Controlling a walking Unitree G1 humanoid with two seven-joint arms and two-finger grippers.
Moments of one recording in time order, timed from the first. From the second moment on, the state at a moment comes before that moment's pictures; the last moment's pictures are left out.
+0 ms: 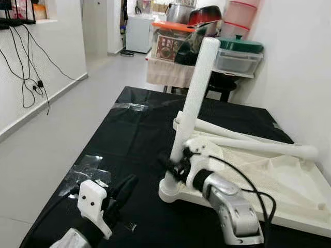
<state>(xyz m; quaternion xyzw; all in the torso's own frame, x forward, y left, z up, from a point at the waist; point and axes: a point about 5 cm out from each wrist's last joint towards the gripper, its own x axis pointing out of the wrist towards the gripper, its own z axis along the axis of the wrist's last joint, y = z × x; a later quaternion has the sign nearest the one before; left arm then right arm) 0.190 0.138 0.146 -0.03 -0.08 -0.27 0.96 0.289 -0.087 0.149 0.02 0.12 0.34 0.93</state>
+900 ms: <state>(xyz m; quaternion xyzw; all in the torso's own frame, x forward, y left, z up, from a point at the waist) 0.190 0.137 0.144 -0.03 -0.07 -0.27 0.96 0.351 -0.124 0.185 0.01 0.07 0.63 0.77</state>
